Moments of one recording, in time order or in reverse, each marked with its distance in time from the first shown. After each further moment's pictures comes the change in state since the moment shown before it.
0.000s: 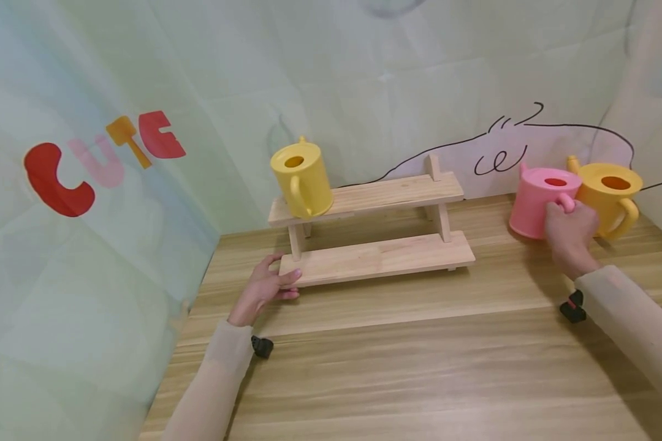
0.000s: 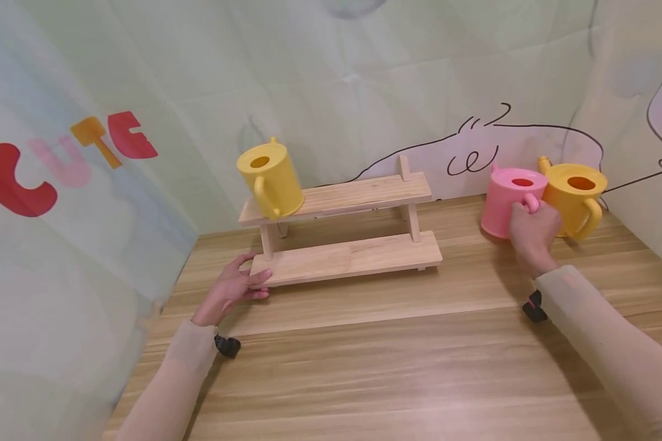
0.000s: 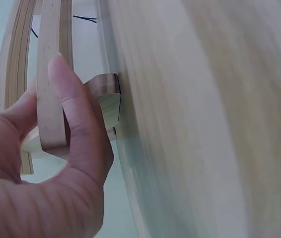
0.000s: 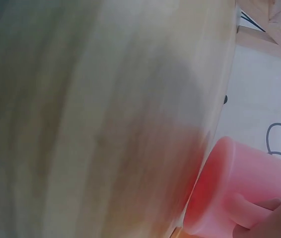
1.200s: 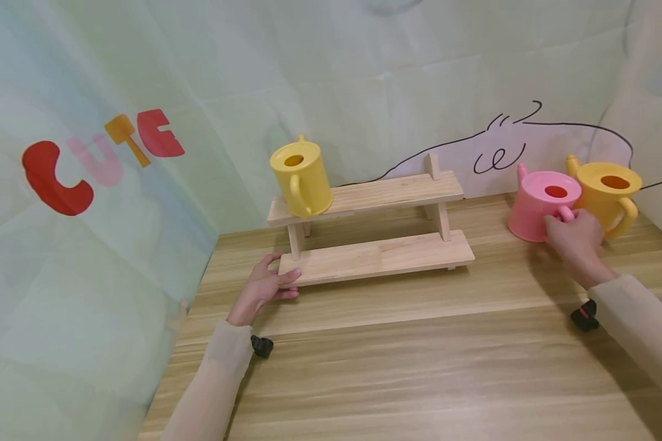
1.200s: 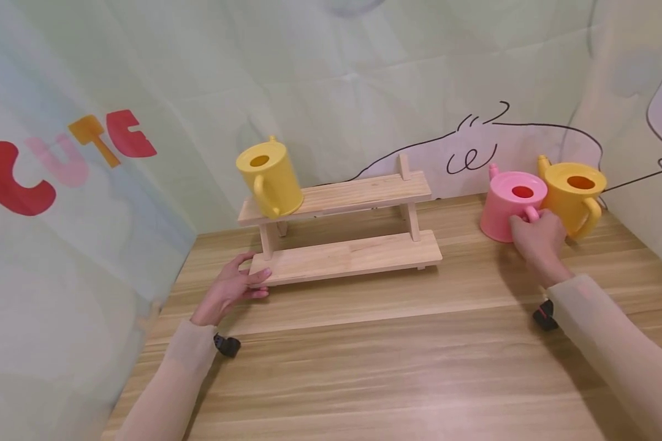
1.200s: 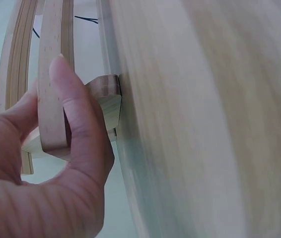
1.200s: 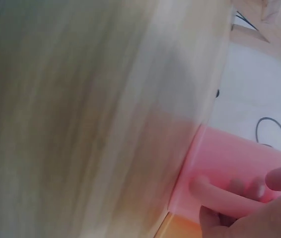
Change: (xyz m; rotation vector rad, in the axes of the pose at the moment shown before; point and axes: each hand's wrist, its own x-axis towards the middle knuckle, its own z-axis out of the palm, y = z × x) left_hand -0.003 0.000 0.001 0.004 0.008 -0.005; right_hand -0.016 0.000 -0.022 -0.288 -0.194 0.048
